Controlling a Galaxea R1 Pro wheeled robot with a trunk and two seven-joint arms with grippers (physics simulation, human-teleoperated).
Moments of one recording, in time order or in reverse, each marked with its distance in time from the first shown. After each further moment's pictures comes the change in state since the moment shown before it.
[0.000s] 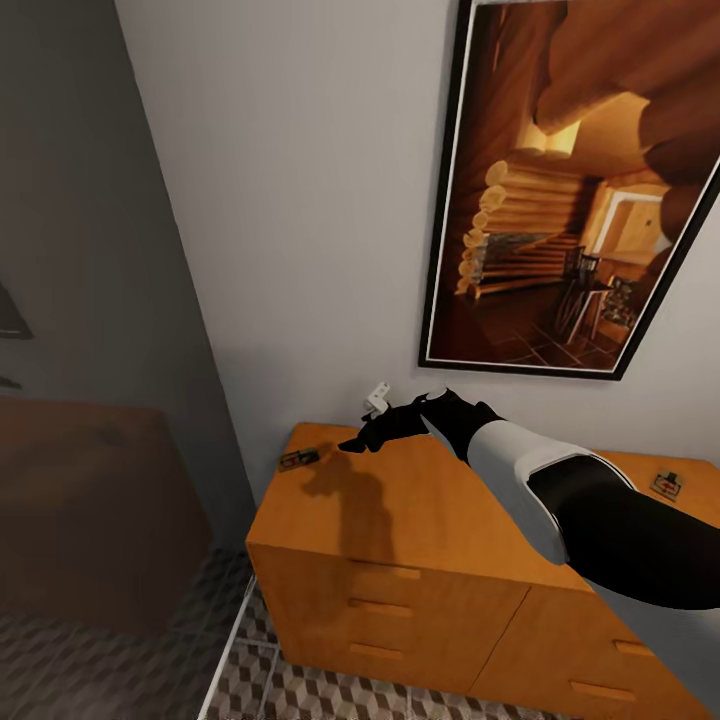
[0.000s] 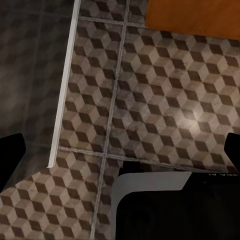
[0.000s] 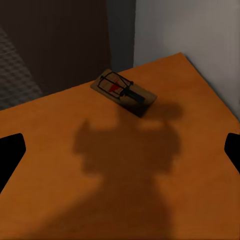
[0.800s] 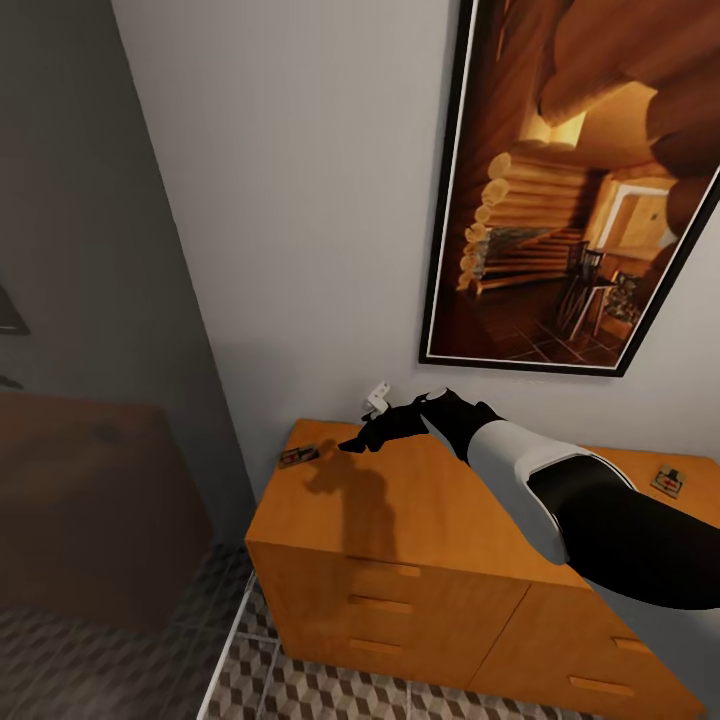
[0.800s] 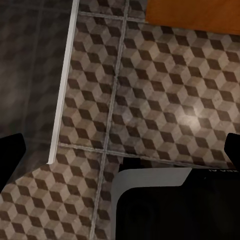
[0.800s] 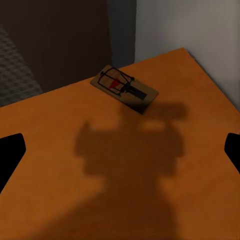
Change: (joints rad) left arm 0.000 0.000 0.000 0.000 0.000 0.000 0.000; right arm 0.000 0.000 0.000 0.000 0.000 -0.002 0.000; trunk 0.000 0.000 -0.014
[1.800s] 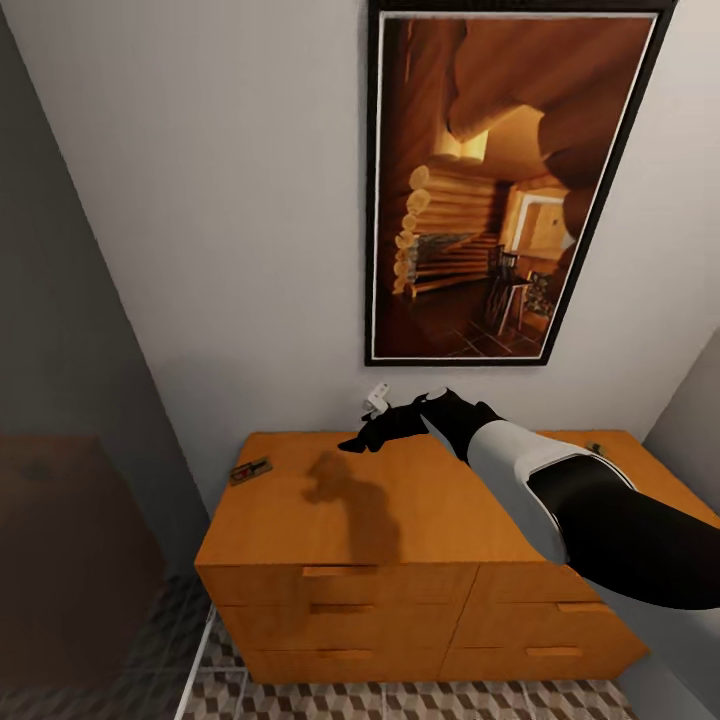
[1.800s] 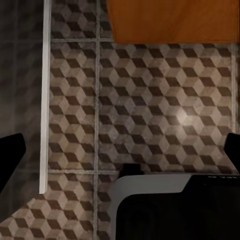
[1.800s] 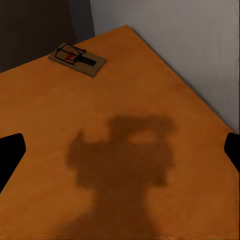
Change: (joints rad) left arm 0.000 0.000 0.000 0.000 0.000 0.000 0.000; right arm 0.000 0.000 -0.001 0.000 0.000 0.000 0.000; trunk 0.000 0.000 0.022
